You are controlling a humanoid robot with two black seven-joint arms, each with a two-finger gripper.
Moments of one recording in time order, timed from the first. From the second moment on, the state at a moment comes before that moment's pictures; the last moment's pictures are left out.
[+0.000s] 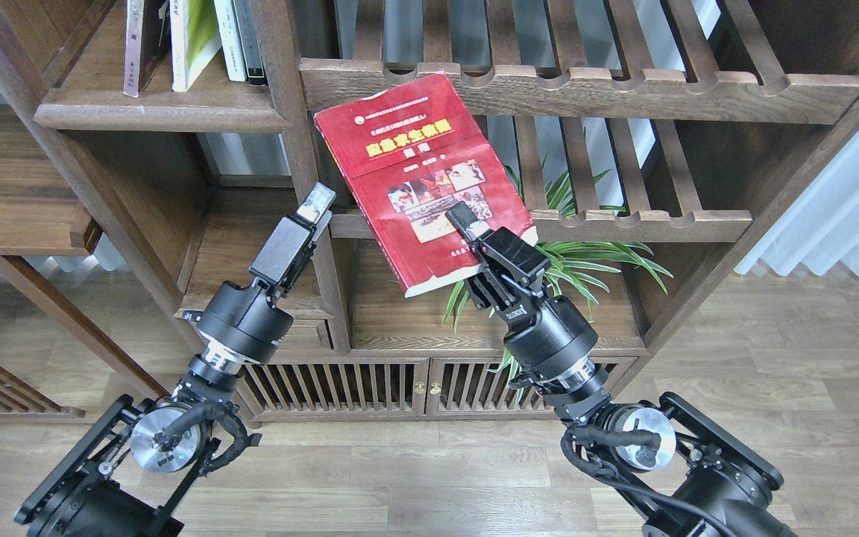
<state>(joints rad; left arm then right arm) -0.14 0.00 -1.11 -1.38 0.08 -0.49 -0.01 0.16 -0.16 0.86 1.45 0.36 0.58 -0.01</state>
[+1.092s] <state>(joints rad) -0.11 0.00 -1.04 -1.38 -0.10 -0.49 -0.01 0.14 -0.14 0.76 1.40 0.35 0.58 -0.02</state>
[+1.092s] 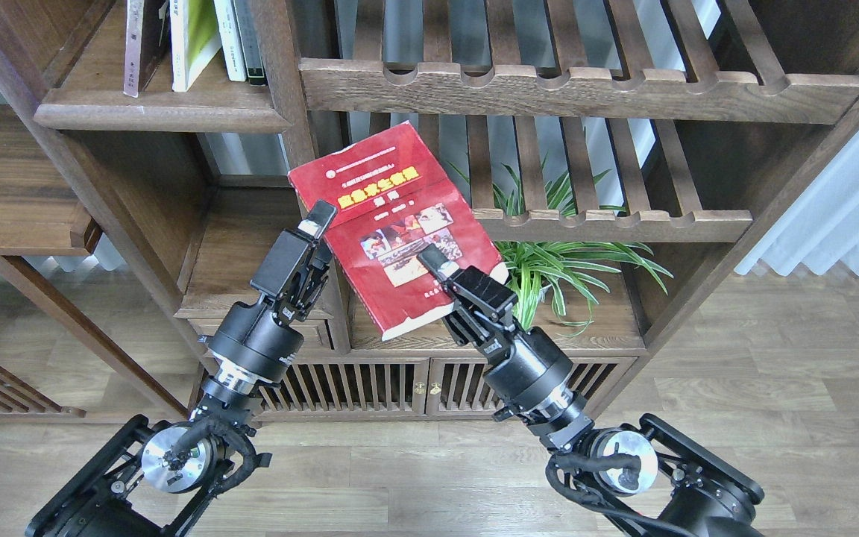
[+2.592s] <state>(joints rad) -0.12 0.05 -0.95 -1.38 -0.27 -0.49 0.01 0.15 -0.08 0.76 1.31 0.29 0.58 -0.04</state>
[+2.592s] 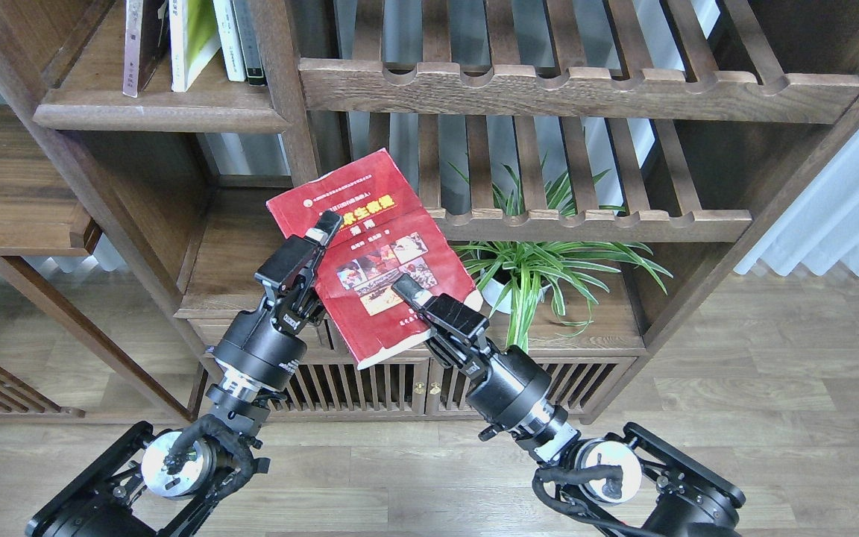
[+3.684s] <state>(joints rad) -0.12 0.10 -0.90 -1.37 -0.26 -0.49 0.01 0.18 -0.07 0.80 1.28 0.30 0.58 -0.03</state>
